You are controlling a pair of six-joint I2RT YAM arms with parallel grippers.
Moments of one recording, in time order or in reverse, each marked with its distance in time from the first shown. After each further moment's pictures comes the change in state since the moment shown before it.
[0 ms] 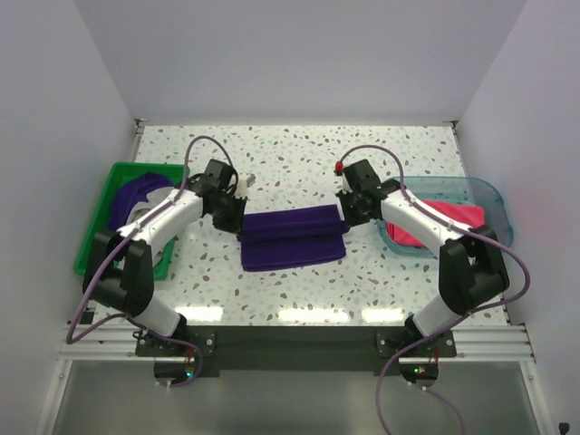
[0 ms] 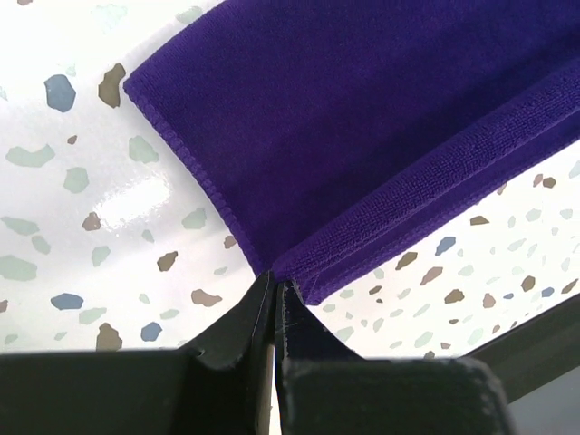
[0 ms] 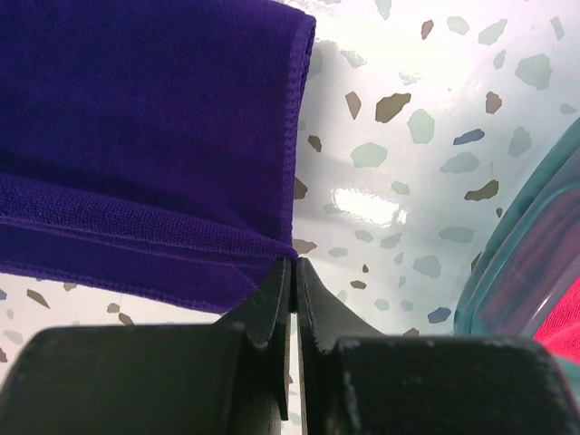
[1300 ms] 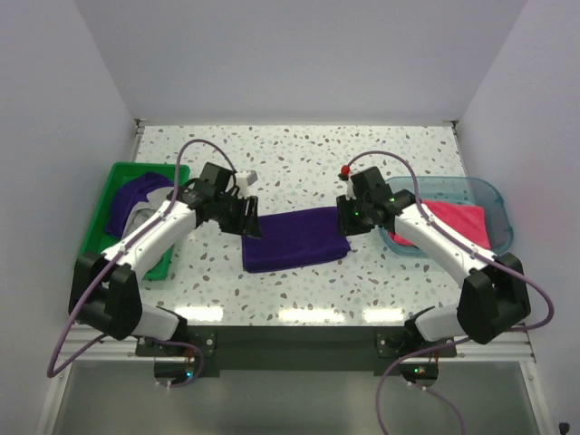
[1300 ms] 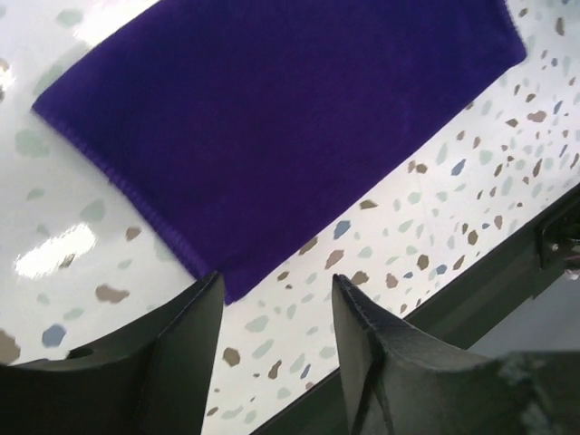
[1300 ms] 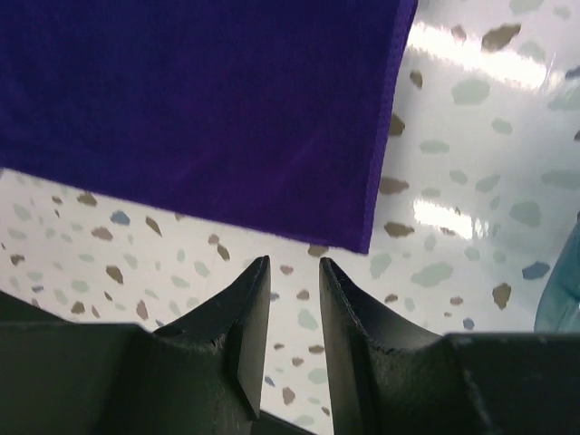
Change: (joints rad) left arm -0.025 -0.175 -0.082 0.037 0.156 -0.131; right arm 0.035 -0.217 -0.097 -0.066 -0.166 0.120
